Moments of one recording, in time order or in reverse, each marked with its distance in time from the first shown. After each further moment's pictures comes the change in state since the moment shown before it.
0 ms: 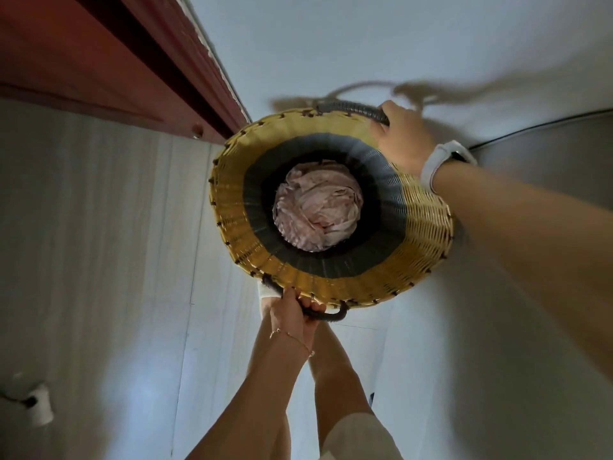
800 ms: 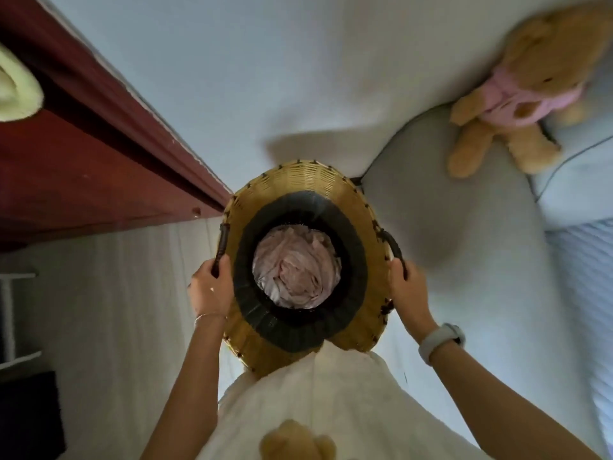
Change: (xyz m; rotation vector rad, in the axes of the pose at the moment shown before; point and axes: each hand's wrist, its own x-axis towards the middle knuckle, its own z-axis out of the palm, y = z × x) left_hand -0.166 0.113 -0.069 1.101 0.107 1.158; right_hand -0.340 -0.061 -0.046 0.868 0.390 0.767
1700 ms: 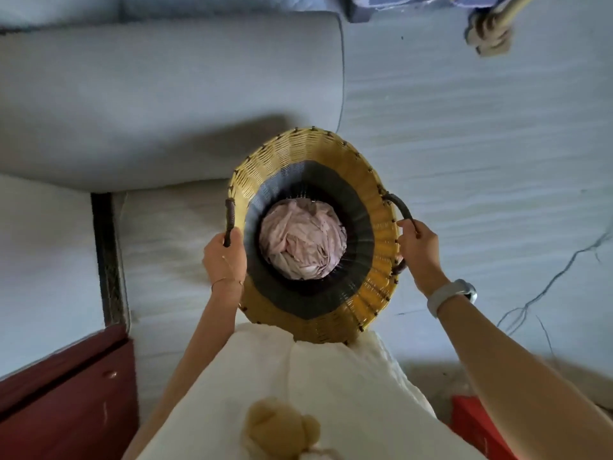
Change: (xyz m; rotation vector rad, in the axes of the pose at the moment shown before) left_hand -0.321 -0.134 0.073 0.771 -0.870 0.891; right_hand -0.451 0.322 -0.011 0.824 0.991 0.846
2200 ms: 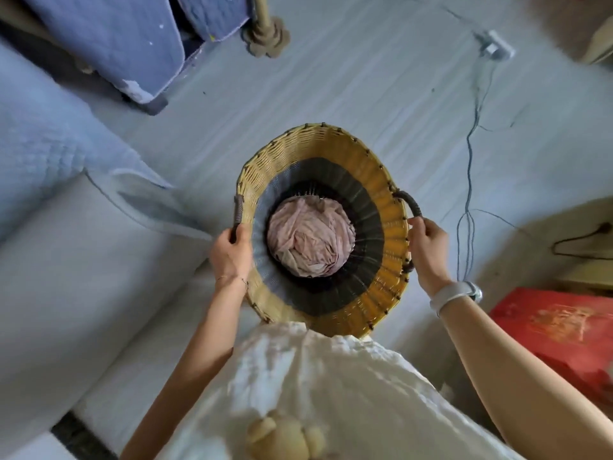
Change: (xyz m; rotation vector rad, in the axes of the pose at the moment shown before) left_hand -0.125 0.205 0.249 0.281 -0.409 0.539; right_hand 0.055 0.100 -0.245 0.458 0.605 0.295
